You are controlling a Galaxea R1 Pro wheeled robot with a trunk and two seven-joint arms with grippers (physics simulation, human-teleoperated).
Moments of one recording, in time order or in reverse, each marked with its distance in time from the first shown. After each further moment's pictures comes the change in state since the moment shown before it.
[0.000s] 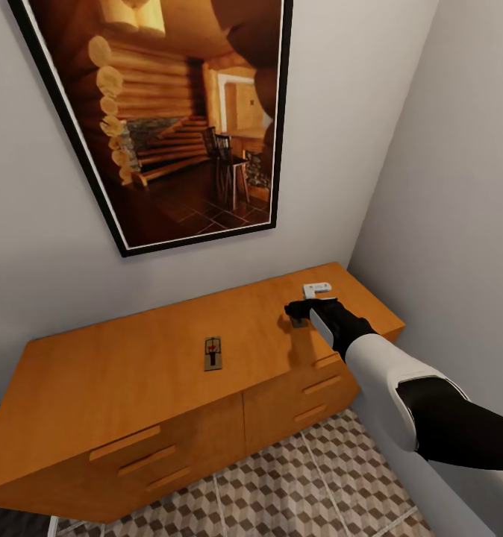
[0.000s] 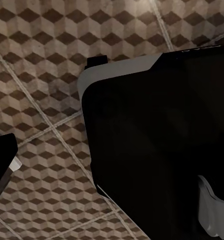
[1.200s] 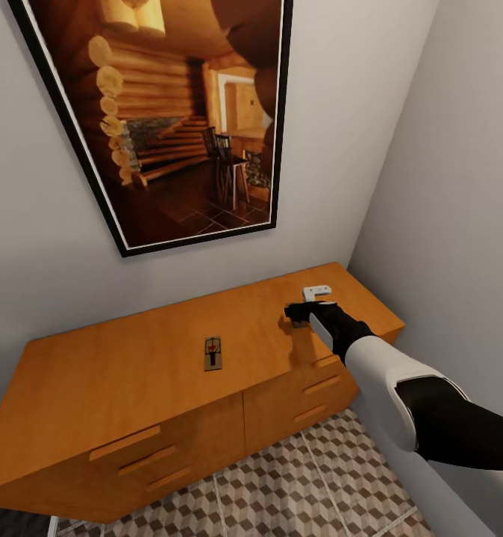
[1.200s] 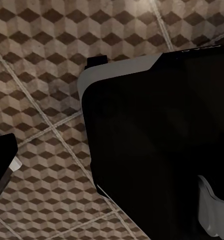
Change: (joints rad) left arm 0.000 0.000 0.000 0.000 0.000 0.000 0.000; right arm 0.000 0.001 0.001 0.045 -0.001 -0.066 0.000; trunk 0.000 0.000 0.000
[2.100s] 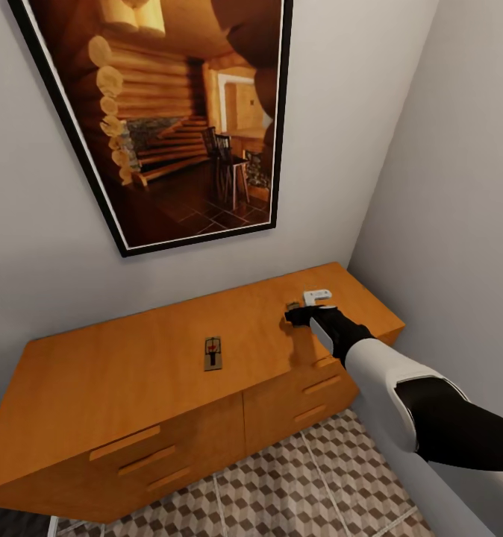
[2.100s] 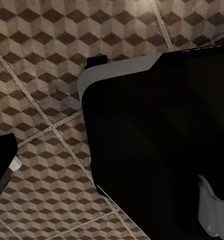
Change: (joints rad) left arm 0.000 0.000 0.000 0.000 0.000 0.000 0.000; right arm 0.005 -0.001 -0.001 0.031 0.000 -0.013 0.001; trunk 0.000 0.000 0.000
